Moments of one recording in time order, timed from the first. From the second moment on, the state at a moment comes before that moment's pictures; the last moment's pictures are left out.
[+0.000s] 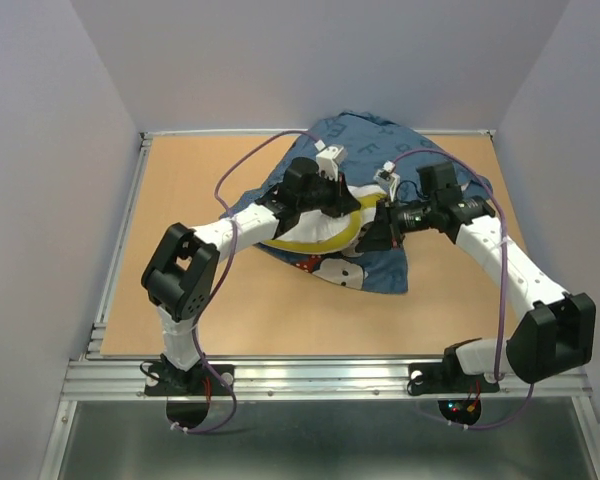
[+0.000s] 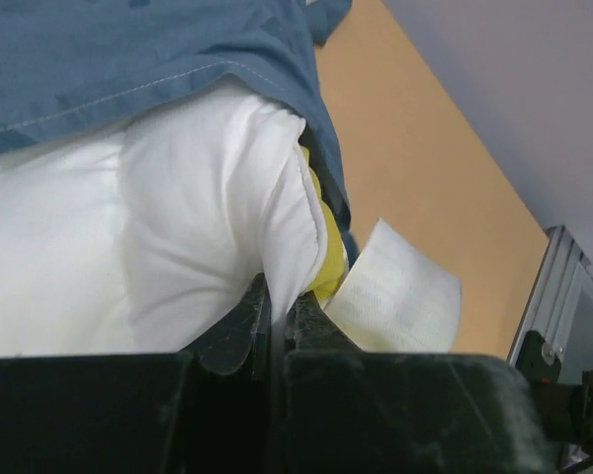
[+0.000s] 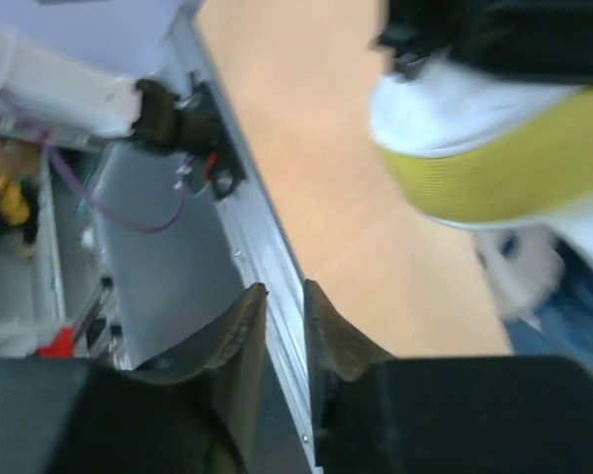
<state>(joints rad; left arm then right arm) -0.66 1.82 1.33 0.19 0.37 -0.45 0.29 1.34 1.13 -0.64 -1.11 0.08</state>
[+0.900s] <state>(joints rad) -0.63 1.84 1.24 0.24 0.45 -0.51 0.13 1.52 0.73 -0.02 -0.38 0.30</state>
